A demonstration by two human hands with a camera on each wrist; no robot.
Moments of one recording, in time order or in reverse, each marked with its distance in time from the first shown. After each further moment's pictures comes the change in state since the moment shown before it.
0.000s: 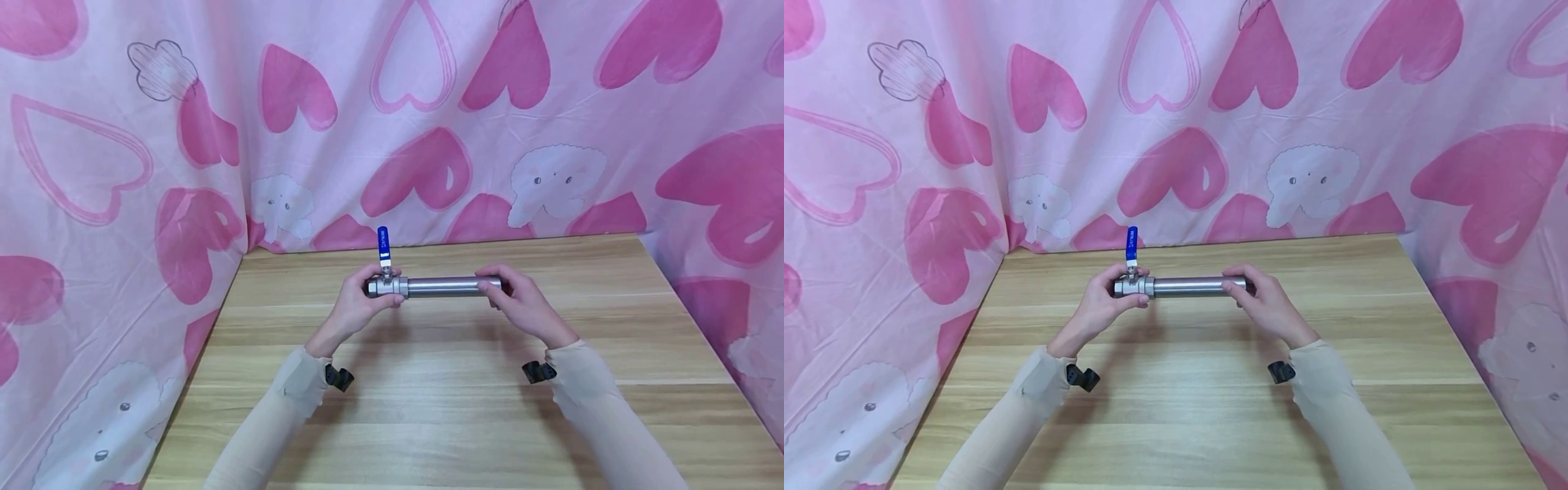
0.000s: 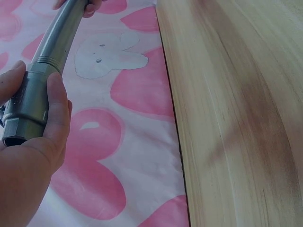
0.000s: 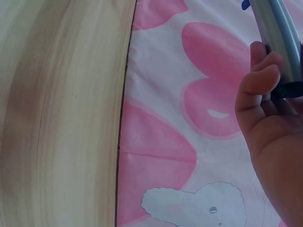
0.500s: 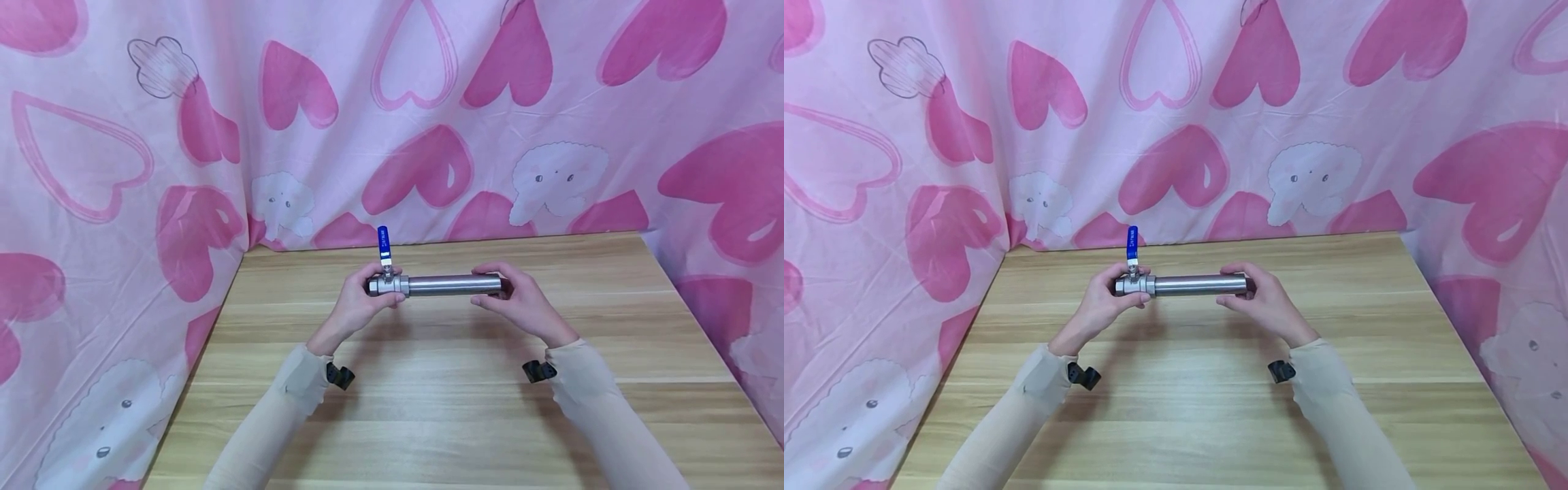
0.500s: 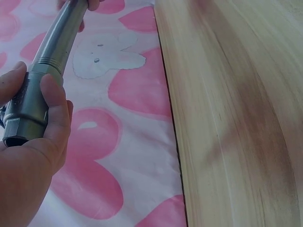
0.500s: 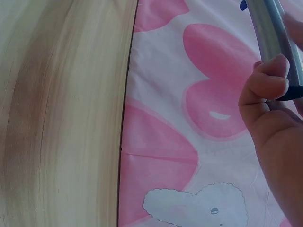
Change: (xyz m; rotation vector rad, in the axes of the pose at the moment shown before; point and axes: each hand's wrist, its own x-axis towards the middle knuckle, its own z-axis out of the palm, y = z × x) left_hand 0.000 -0.002 0.002 -0.048 -0.001 -0.025; right_hand 0.001 0.006 0.003 0.046 -0.010 0.020
